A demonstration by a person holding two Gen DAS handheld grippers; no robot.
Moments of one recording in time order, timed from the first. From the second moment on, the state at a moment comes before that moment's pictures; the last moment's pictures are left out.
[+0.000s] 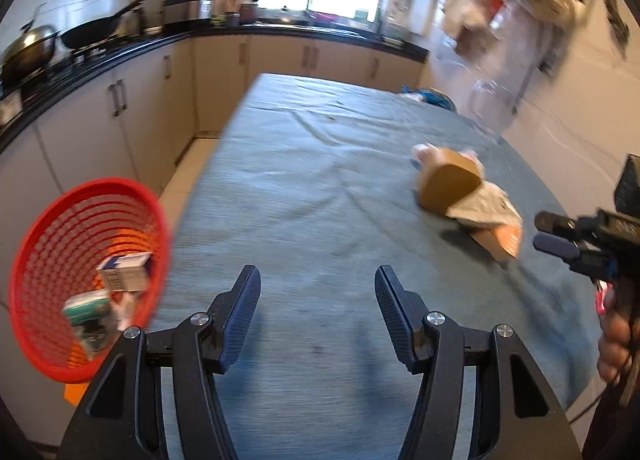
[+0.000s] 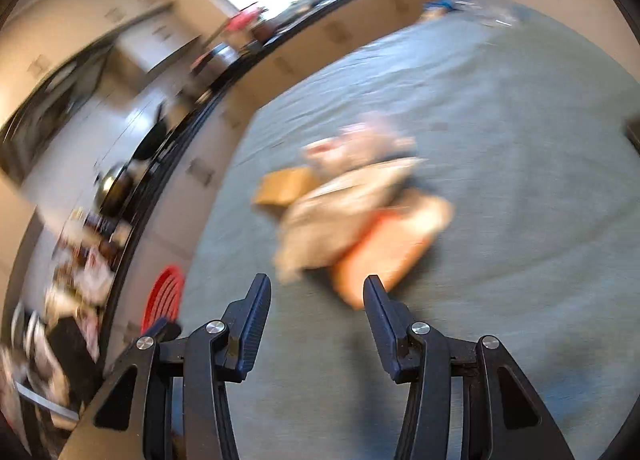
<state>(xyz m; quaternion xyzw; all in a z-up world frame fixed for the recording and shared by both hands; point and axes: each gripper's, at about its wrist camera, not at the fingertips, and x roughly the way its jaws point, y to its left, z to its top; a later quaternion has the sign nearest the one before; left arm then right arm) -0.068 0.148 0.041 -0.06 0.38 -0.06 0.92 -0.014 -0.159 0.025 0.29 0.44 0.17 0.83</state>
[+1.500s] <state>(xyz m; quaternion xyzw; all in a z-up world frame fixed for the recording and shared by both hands) 0.021 0.005 0.061 0.07 0.40 -0.22 0.89 -0.016 -0.190 0.022 0.20 0.43 0.13 0.87</state>
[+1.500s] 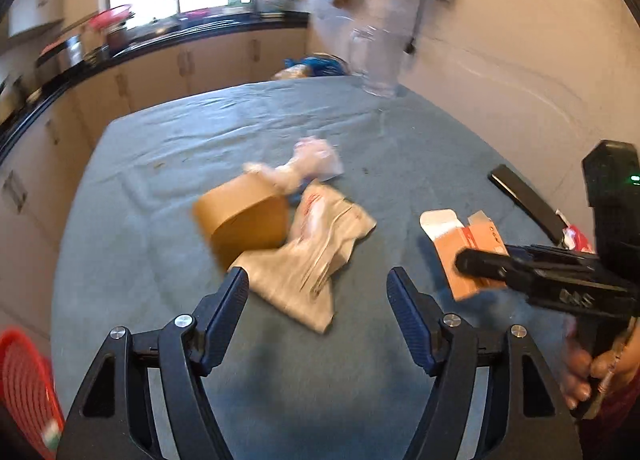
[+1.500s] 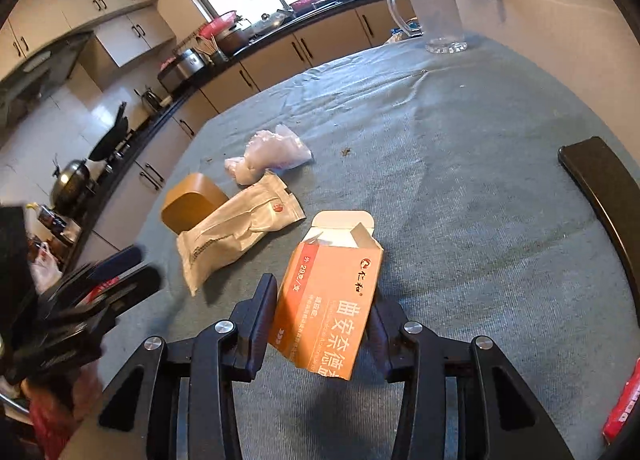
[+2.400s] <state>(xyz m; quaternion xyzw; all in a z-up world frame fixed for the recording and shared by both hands) 0.003 -0.008 0.027 0.07 0.43 -0.20 0.88 -0.031 -0.190 0.022 0.22 0.42 0.16 0.87</state>
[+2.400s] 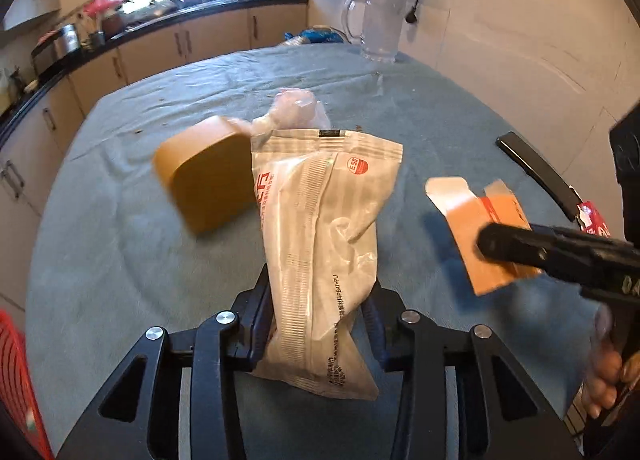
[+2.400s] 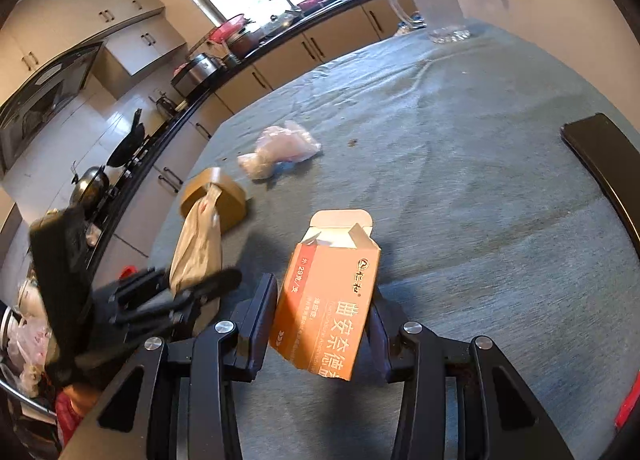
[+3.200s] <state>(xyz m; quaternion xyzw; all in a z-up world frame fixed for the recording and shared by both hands) -0.059 0.084 0.043 0.00 0.37 -0.10 0.93 -0.047 -0.097 0.032 0.14 0.42 0.22 0.87</state>
